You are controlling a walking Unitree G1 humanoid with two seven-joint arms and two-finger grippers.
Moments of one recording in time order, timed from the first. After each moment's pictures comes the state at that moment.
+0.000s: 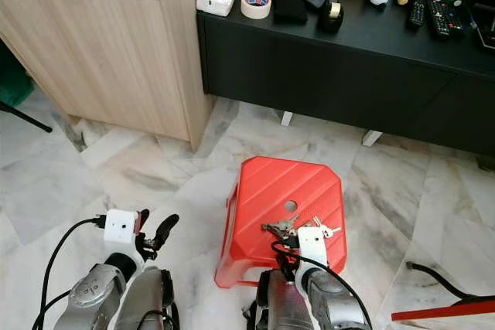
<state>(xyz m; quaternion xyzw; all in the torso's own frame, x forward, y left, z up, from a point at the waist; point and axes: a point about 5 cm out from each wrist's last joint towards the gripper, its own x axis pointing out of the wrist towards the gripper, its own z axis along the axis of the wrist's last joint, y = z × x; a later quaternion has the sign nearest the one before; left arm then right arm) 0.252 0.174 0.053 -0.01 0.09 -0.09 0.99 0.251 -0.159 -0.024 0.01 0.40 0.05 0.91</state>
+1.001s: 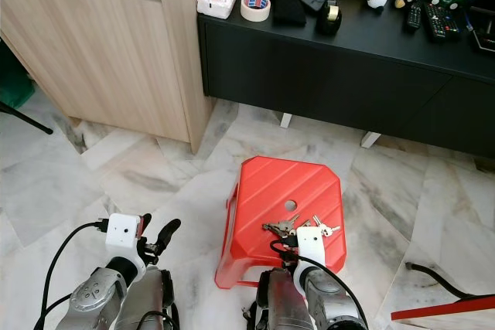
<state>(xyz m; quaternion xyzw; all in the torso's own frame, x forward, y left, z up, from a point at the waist) 0.248 0.173 0.049 0.00 0.10 -0.10 0.99 0.258 -0.155 -0.030 0.02 0.39 0.04 0.92</state>
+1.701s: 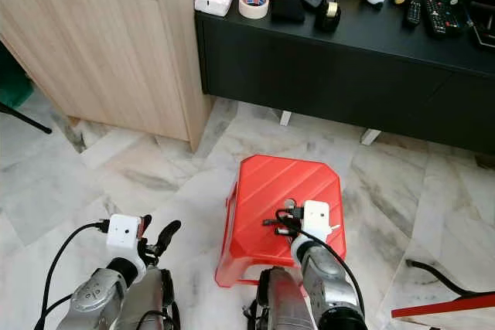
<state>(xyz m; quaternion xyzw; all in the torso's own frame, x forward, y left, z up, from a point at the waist) 0.248 0.172 0.046 0.00 0.11 -0.10 0.99 0.293 -0.147 0.013 0.12 0.24 0.04 0.96</state>
